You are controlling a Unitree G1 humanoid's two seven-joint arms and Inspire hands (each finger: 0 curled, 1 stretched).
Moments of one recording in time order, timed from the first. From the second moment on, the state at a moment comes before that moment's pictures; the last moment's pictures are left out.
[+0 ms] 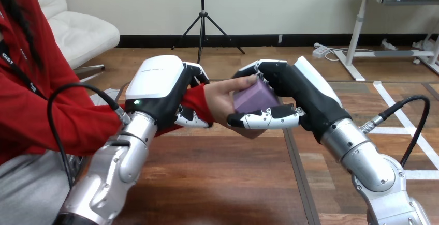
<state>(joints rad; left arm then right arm) -0.43 0.36 -0.30 0.36 0.78 -0.11 0.10 -0.24 -0.29 0.12 -0.04 -0.23 0.01 0.28</state>
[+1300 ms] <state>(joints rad) -0.43 0.49 -0.29 0.30 0.53 -0.24 -0.22 -0.20 -0.31 0.09 -0.04 -0.17 0.00 0.32</state>
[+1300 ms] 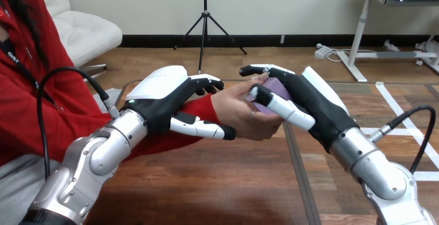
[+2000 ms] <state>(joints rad) -0.37 0.49 -0.29 0.25 0.52 -0.26 -0.23 -0.14 -0.31 0.06 -0.04 -0.13 -0.02 0.30</state>
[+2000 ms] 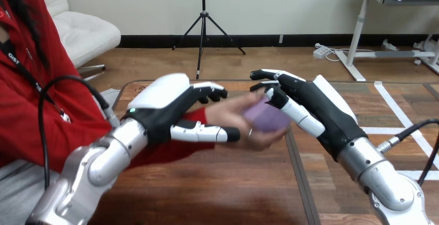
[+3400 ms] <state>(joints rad) -0.13 0.41 -0.25 0.40 0.50 -0.42 0.18 0.06 -0.24 0.02 -0.04 0.01 -0.17 0.24</state>
